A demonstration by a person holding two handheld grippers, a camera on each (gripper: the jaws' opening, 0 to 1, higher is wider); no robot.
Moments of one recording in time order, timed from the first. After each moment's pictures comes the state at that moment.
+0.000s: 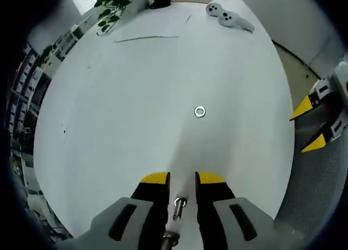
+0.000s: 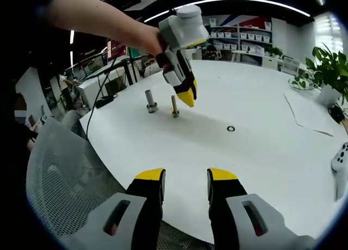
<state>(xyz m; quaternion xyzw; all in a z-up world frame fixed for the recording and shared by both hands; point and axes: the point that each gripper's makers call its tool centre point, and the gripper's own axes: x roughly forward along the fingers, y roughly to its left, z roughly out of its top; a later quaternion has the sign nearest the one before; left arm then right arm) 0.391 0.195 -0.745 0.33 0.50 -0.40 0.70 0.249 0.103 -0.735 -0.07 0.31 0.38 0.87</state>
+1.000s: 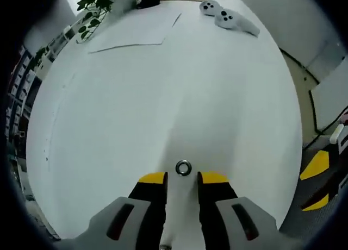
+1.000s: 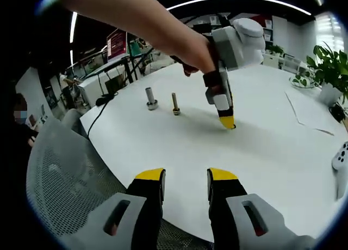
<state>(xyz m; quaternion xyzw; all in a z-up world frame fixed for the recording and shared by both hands) 0.409 0.115 -0.790 0.32 0.51 -0.41 0.69 0.248 0.103 -0.739 -0.08 0.32 0.38 0.87</state>
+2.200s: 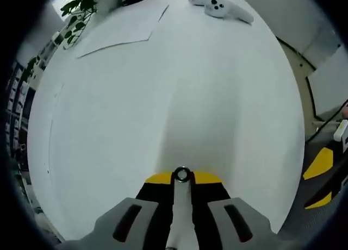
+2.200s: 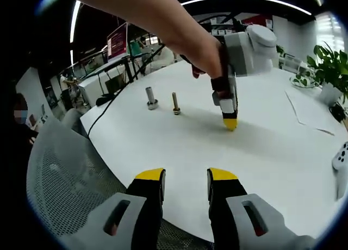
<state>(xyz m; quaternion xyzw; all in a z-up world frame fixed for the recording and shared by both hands) 0.406 0.109 -0.795 0.36 0.51 -0.43 0.66 0.247 0.104 -0.738 -0.08 0.32 0.38 0.86</state>
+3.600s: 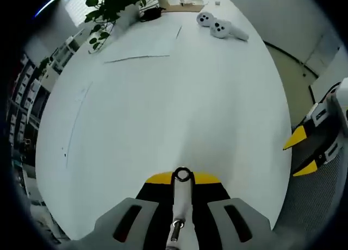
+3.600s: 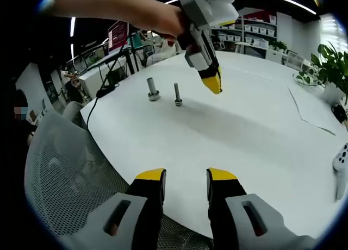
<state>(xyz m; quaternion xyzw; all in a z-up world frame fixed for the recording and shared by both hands) 0.402 0.164 -0.730 0.33 0.46 -0.42 0.71 0.241 0.102 -0.749 -0.09 0.34 0.39 0.85</state>
